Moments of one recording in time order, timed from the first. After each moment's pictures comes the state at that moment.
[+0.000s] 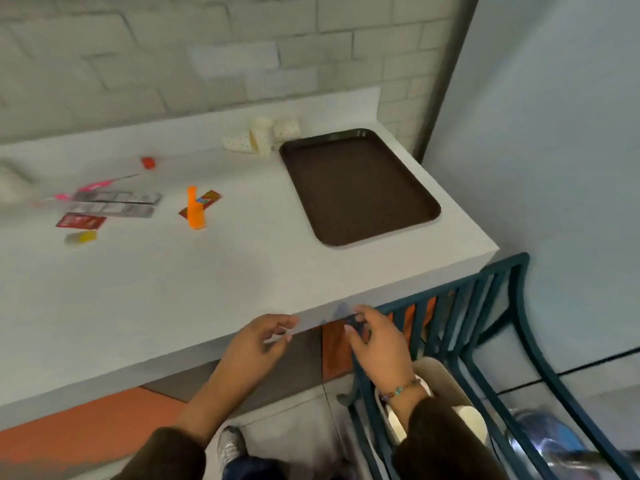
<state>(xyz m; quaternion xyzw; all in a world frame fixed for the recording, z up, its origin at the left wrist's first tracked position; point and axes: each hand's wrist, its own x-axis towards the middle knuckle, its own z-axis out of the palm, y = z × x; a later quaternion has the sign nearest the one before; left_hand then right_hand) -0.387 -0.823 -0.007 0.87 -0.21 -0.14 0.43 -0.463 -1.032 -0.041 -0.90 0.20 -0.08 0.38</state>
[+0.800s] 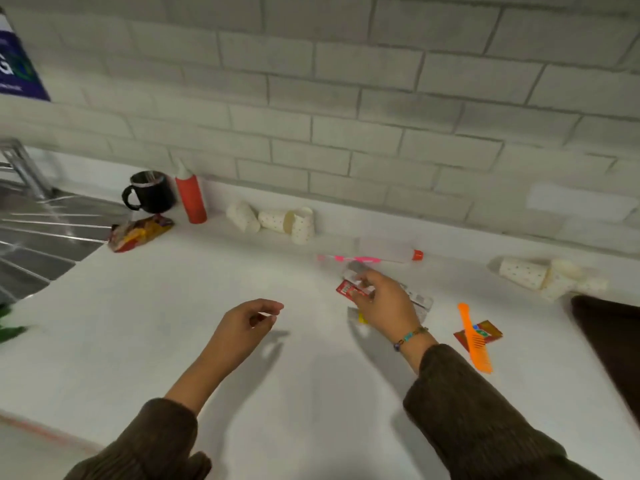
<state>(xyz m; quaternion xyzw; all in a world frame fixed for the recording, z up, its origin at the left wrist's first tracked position) -0.164 -0.351 0.056 0.86 0.05 0.05 0.51 -0.074 -0.595 0.078 -0.93 -0.12 -0.02 0.34</state>
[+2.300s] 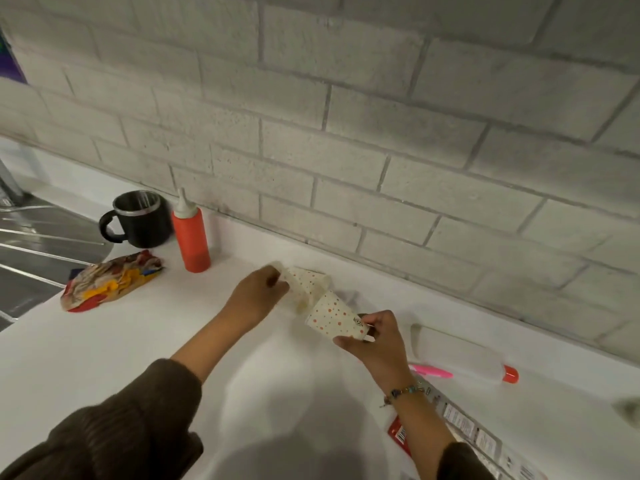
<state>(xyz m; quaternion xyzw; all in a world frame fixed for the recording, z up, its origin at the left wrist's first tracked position) 0.130 -0.228 0.045 0.90 0.13 0.07 0.41 0.139 -0.455 0.011 -0.78 -0.03 0.06 0.62</state>
